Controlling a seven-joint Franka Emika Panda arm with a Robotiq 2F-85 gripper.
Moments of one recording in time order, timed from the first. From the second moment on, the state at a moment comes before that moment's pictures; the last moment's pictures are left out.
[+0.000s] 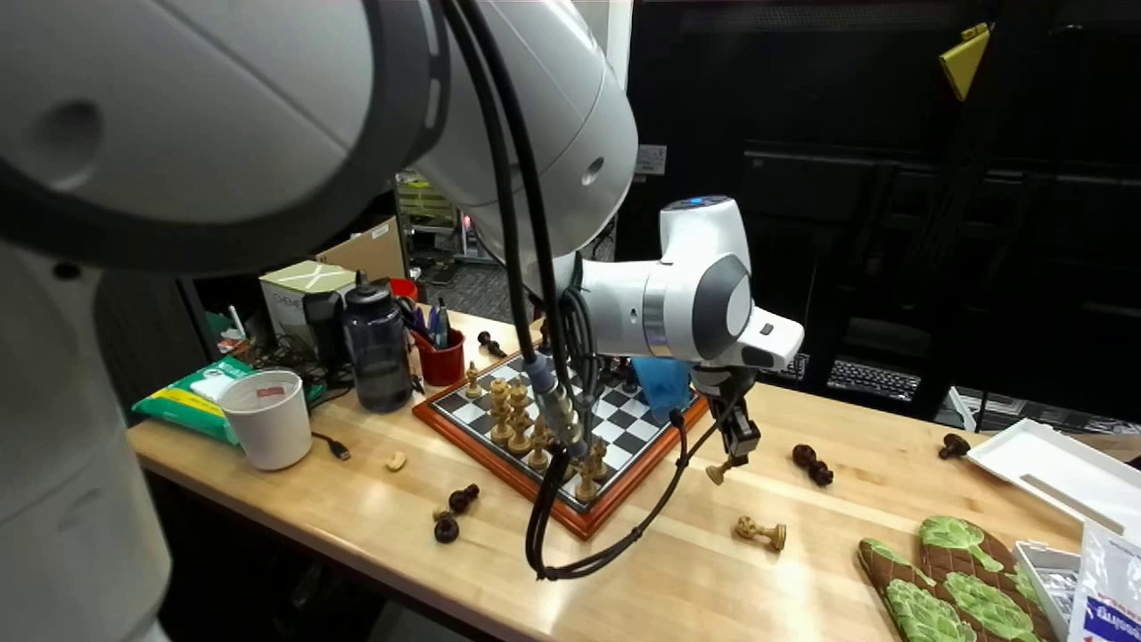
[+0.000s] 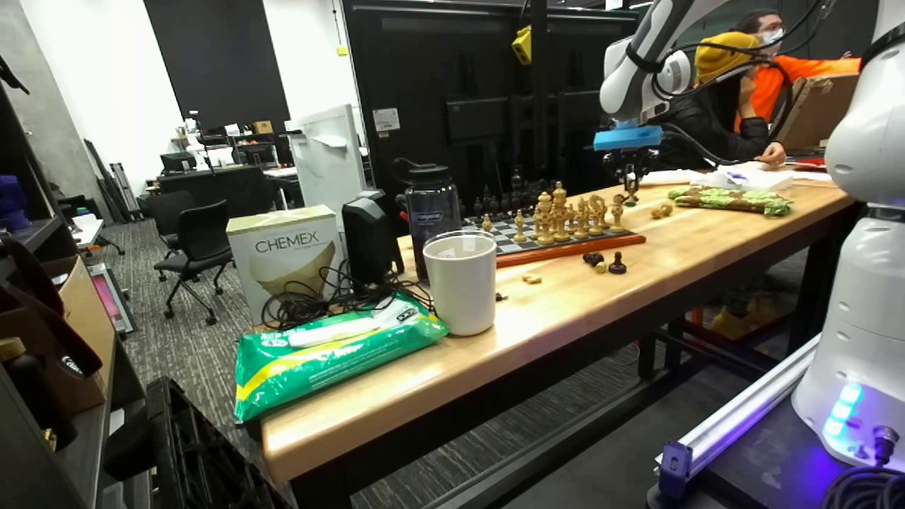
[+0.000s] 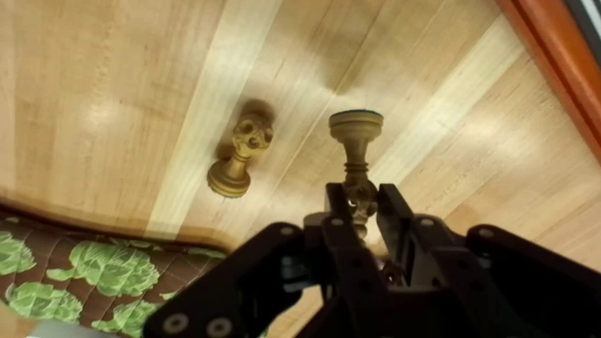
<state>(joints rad) -0.12 0.09 -0.31 -2.20 -0.37 2.49 0.96</state>
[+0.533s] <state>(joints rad) -0.13 0.07 -0.30 -2.28 -0.88 2.61 1.29</state>
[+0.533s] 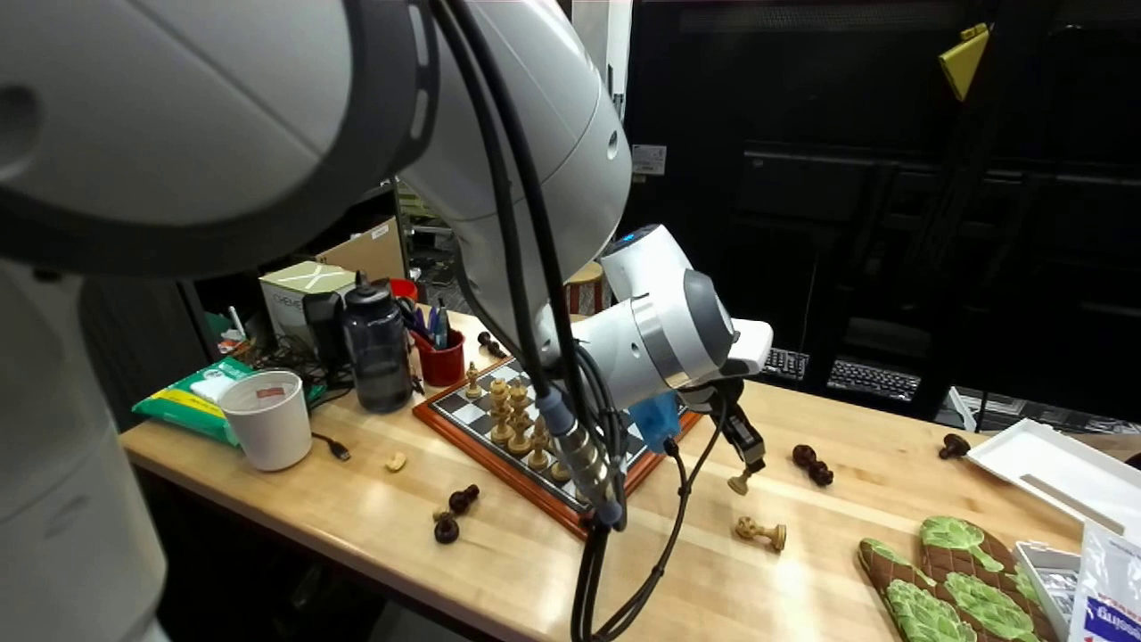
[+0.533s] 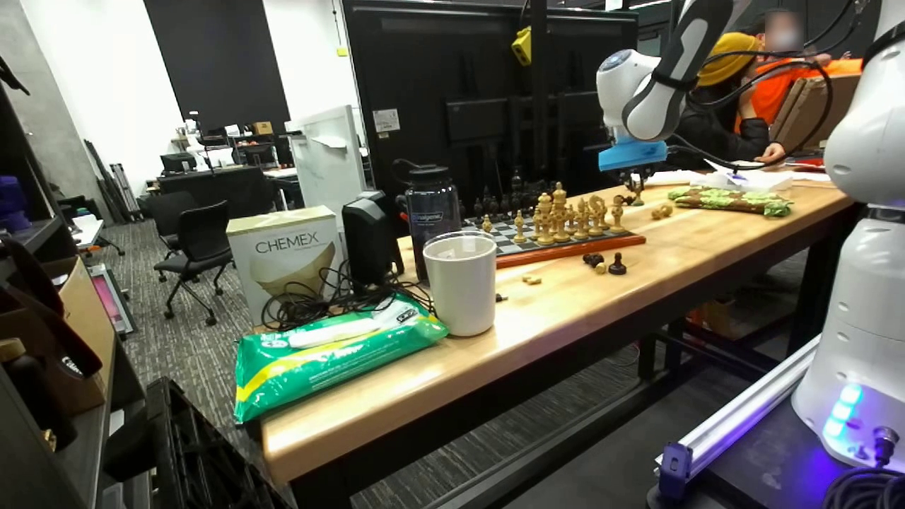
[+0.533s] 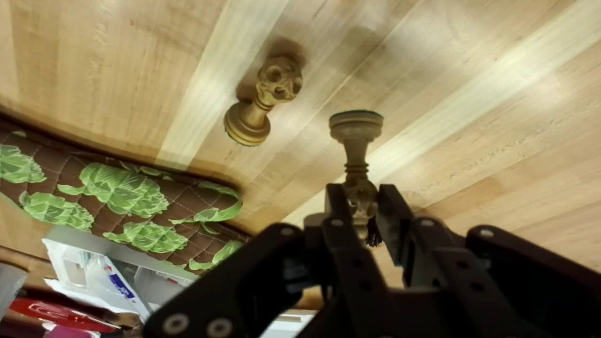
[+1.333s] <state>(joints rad) -0.15 0.12 -0.32 -2.29 -1.26 2.76 1.57</state>
